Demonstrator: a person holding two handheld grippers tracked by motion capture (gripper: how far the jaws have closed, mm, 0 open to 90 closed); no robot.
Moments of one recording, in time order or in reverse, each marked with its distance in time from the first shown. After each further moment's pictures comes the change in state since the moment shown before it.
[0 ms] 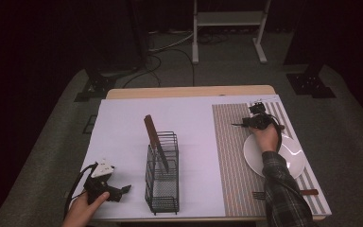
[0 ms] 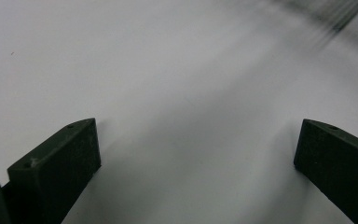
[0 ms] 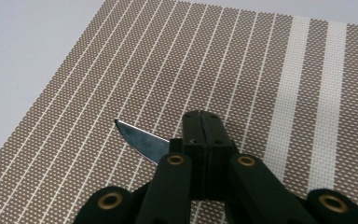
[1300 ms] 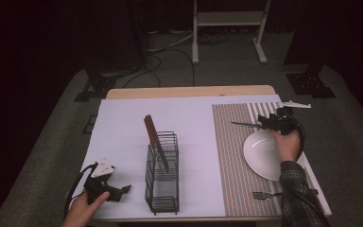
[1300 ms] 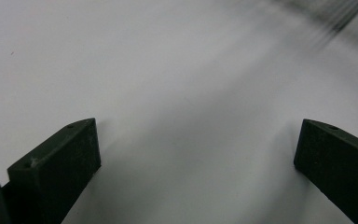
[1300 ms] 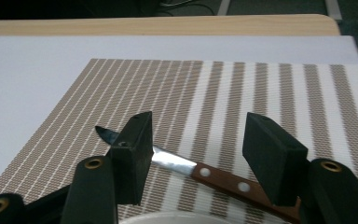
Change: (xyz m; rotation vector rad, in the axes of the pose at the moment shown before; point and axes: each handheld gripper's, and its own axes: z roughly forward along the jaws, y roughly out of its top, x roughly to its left) left arm 0.000 0.000 0.000 0.001 -0.001 0.000; right arm -0.036 -0.027 -0.061 -0.237 -0.030 0.094
